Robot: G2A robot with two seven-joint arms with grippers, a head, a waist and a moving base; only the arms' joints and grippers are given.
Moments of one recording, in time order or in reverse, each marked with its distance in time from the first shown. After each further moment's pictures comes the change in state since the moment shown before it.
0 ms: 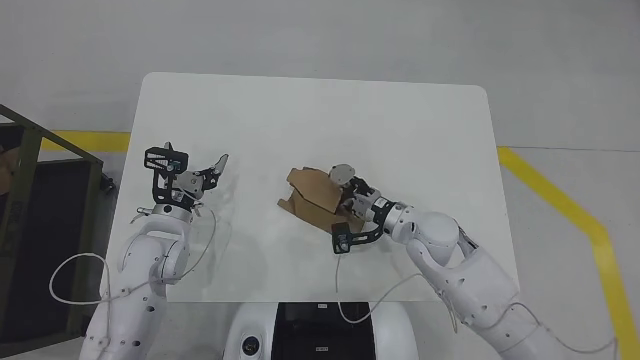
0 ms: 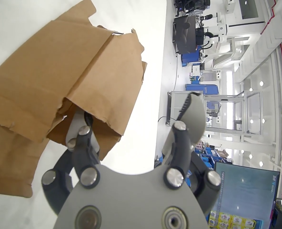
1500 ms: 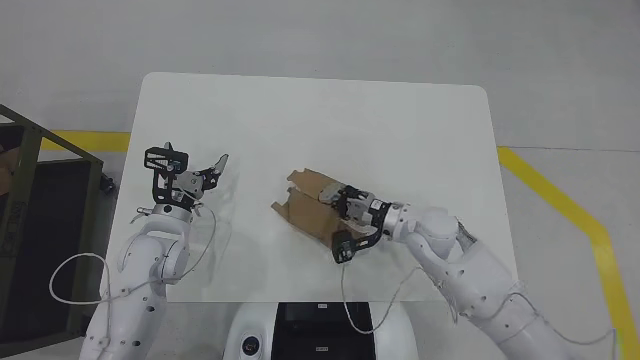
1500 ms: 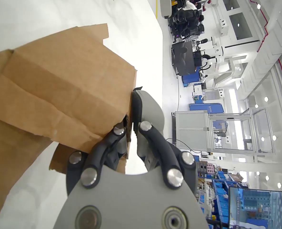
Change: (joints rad) left arm 0.000 0.000 0.000 0.000 0.000 0.000 0.000; right arm 0.041 -0.003 -0.001 0.061 0.100 -0.004 -0.213
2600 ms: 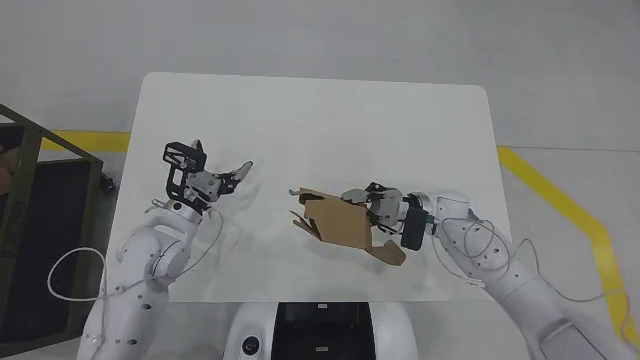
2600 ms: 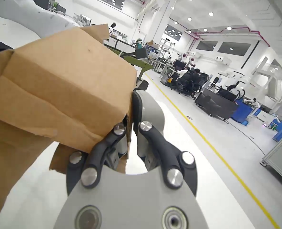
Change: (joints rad) left arm -0.013 0.004 0.003 -0.049 -0.085 -0.233 -0.080; right arm 0.235 0.004 -0.158 0.409 0.574 -0.287 -0.777
